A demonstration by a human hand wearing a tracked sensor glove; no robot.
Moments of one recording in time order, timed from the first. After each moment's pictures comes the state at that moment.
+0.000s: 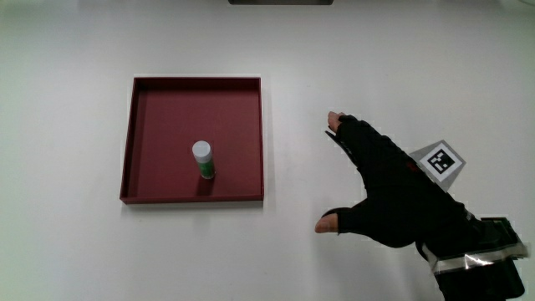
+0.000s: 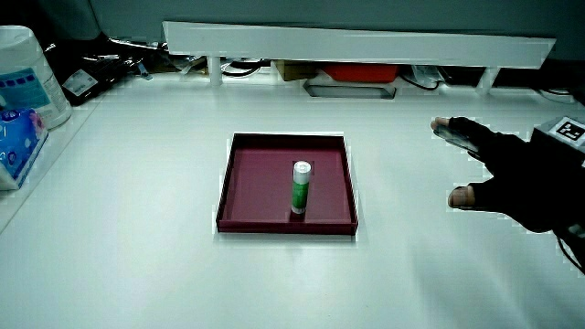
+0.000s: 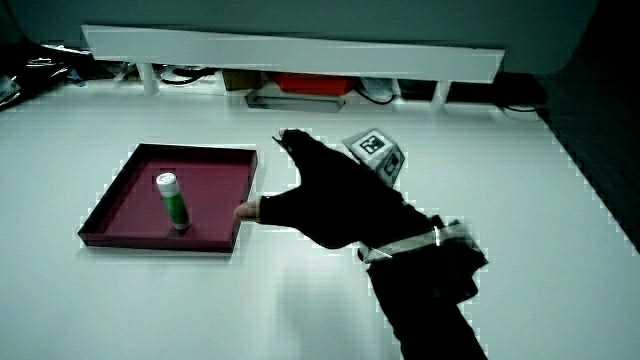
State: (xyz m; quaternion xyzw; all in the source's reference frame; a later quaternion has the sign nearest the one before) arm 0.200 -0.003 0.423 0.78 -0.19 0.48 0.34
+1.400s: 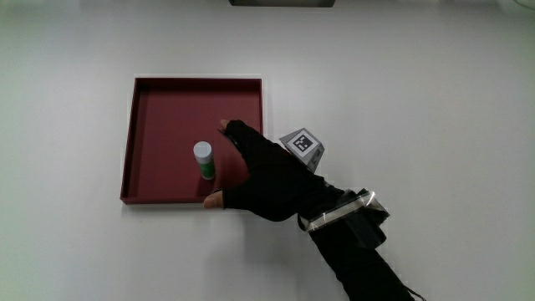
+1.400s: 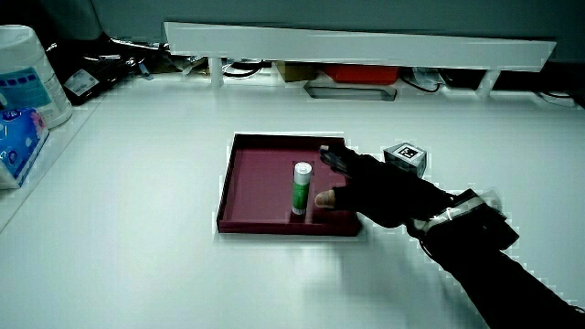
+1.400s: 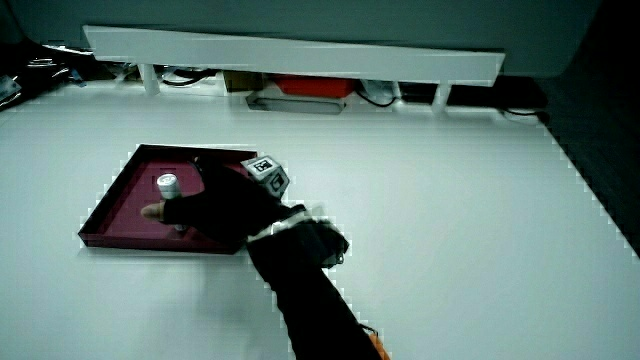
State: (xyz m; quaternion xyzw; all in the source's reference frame) arm 0.055 -0.021 0.531 0.67 -0.16 0.58 0.42
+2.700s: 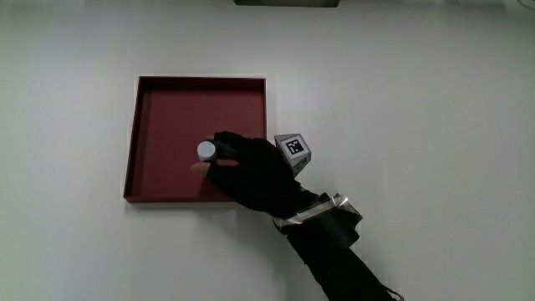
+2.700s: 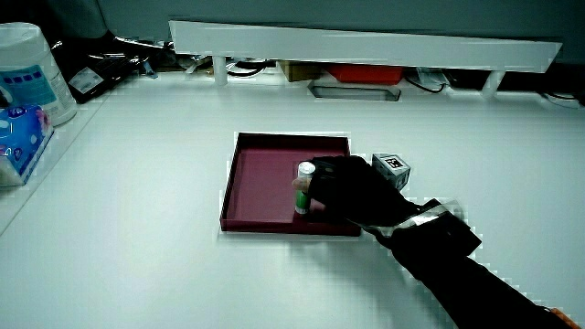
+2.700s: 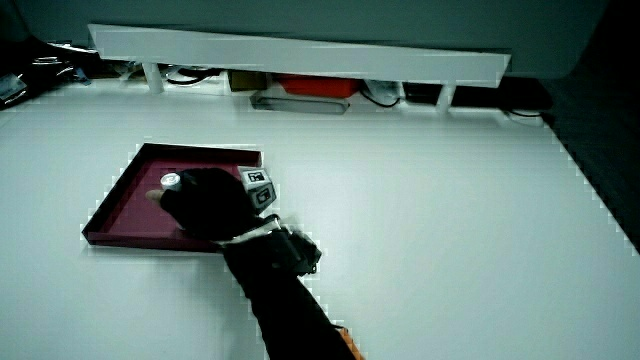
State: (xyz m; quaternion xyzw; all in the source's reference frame) arm 0.045 -0.011 0.563 0.65 -0.06 0.68 0.32
